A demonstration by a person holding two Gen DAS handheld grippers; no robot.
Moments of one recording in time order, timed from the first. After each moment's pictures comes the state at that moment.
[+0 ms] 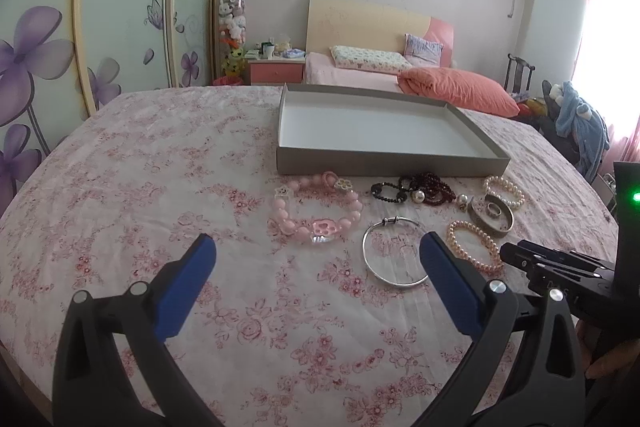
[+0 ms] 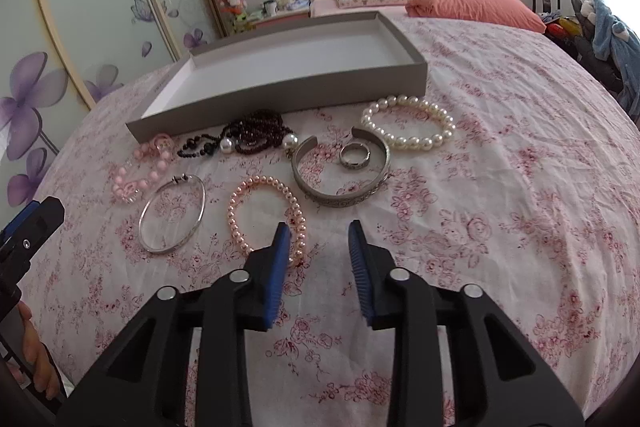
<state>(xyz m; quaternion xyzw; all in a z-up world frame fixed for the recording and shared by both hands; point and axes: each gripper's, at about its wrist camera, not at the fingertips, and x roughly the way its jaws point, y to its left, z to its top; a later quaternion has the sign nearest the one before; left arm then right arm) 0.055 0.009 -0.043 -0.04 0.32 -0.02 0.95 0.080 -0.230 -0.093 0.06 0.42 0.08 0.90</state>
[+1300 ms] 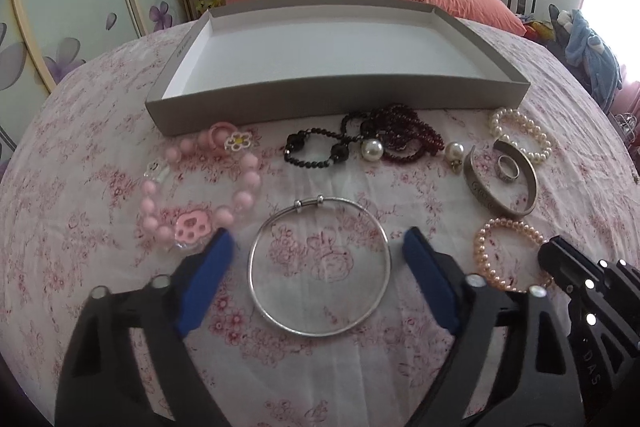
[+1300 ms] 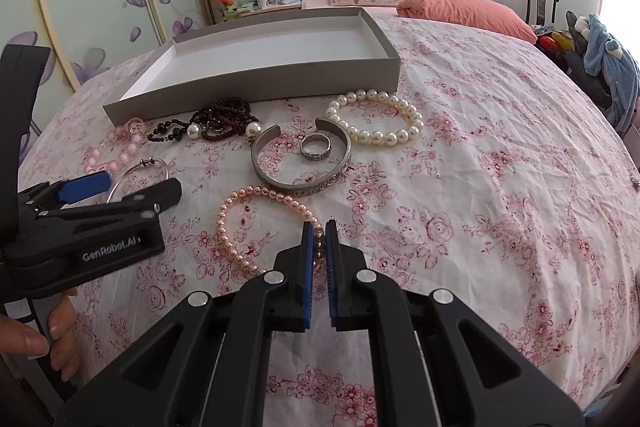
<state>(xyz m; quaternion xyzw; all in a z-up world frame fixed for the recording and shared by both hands) 0.141 -0.076 -0.093 0.02 0.45 -0.03 0.89 0.079 -0.252 -0.090 0.03 0.42 0.05 0.91</state>
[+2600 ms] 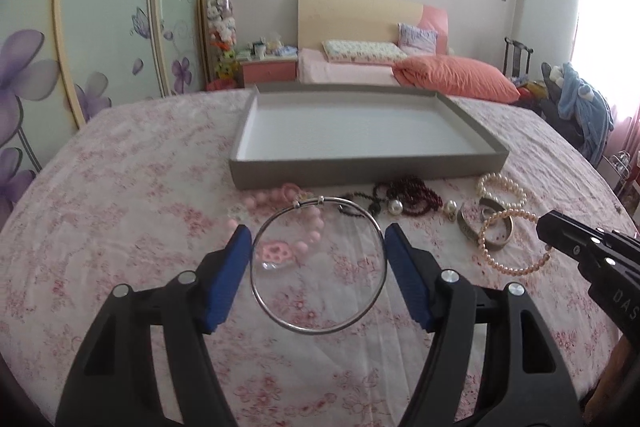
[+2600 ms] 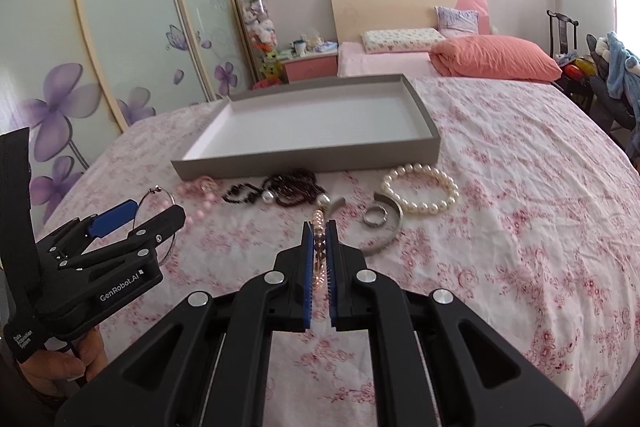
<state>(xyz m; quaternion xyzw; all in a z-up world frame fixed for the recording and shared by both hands) 0.085 -0.039 -0.046 0.00 0.32 -0.01 0.95 0.065 -0.238 -0.041 0.06 0.33 0.12 0.94</state>
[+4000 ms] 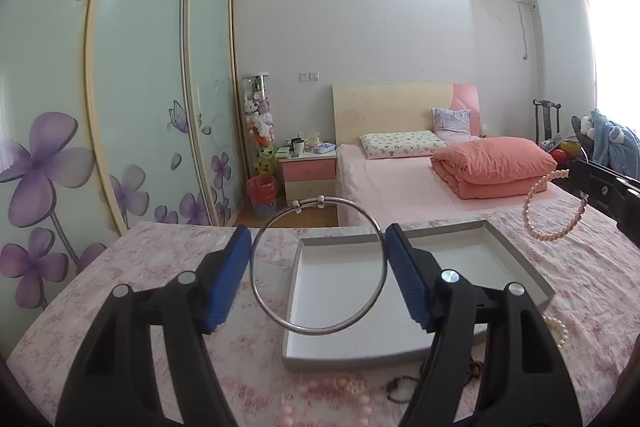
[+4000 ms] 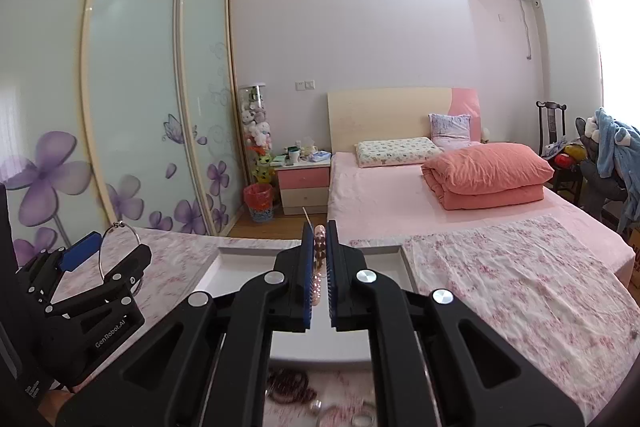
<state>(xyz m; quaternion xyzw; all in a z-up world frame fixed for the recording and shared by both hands) 0.160 -0.029 0.042 0.03 0.16 0.06 0.98 0.154 -0.230 0.046 0.04 0.15 0.09 0.98</state>
